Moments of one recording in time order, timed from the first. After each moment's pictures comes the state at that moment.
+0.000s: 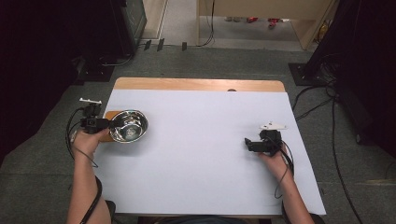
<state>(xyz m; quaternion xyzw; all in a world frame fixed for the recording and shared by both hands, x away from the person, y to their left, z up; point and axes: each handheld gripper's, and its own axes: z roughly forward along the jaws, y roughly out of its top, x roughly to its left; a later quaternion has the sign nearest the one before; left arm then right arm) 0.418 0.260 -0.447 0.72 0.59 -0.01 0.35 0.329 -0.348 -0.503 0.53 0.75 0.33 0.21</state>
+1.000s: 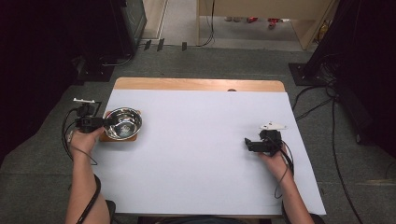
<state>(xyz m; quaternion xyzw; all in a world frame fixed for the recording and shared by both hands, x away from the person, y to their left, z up) 0.424 0.280 -0.455 0.70 0.63 0.02 0.35 0.329 -0.348 -0.503 0.53 0.75 0.33 0.22</state>
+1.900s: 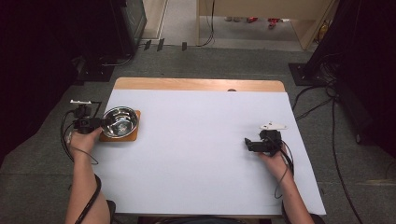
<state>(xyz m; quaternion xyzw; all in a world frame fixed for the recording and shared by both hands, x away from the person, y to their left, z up) 0.425 0.291 -0.465 0.67 0.65 0.04 0.35 0.329 -0.348 -0.503 0.53 0.75 0.33 0.22</state>
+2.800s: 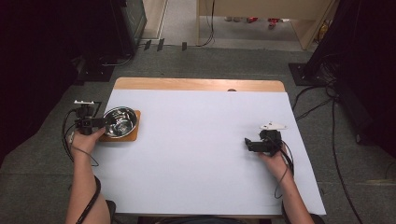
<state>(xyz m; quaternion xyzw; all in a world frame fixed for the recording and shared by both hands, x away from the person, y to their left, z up) 0.425 0.283 -0.464 0.69 0.63 0.08 0.33 0.329 -0.348 -0.503 0.53 0.75 0.33 0.22</state>
